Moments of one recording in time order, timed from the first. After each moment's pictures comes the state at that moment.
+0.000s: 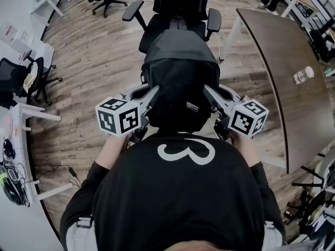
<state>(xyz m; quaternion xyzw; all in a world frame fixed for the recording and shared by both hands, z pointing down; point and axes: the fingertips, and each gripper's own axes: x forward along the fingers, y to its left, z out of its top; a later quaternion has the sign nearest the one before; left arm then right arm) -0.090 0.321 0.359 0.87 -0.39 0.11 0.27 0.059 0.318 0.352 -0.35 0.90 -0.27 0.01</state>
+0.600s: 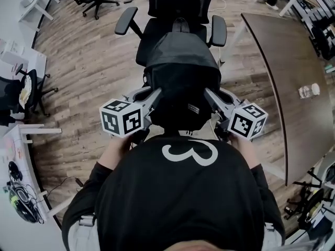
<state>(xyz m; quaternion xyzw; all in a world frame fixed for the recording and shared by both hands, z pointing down) -0.114 0.154 0.378 0.87 -0.36 0.13 0.31 0.037 0.161 0.370 -0.39 0.87 -0.31 -0.01</state>
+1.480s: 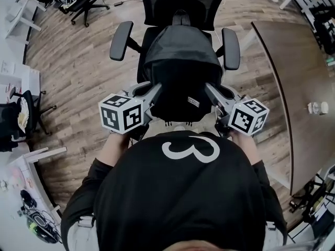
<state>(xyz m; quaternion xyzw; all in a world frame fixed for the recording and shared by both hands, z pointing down) -0.143 -0.058 0.403 0.88 -0.32 0.17 0.31 0.006 -0.040 0.398 -0.43 0.84 -0.33 -0.01</state>
